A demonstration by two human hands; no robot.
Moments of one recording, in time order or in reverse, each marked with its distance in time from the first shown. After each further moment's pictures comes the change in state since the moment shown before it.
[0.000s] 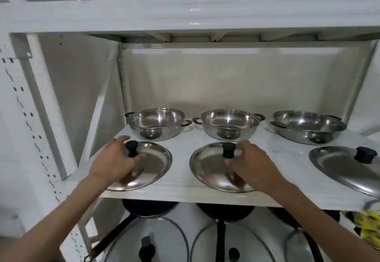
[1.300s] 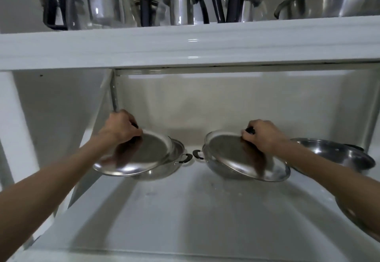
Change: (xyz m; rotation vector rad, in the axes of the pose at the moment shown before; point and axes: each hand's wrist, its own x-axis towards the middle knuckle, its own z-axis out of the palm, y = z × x) left_hand 0.189 0.080 -0.033 0.100 0.087 0.116; right_hand 0.202 -0.002 -0.071 -0.324 0.117 -0.108
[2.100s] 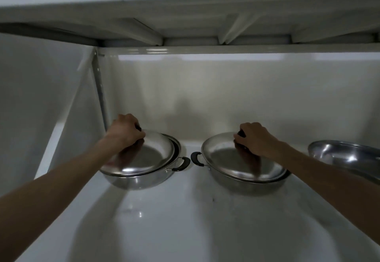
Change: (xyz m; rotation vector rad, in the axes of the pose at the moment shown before) left_hand 0.082 -0.013 0.114 0.064 -0.081 -0.080; right_hand 0.107 0.028 0.094 -0.034 -0.163 -0.094
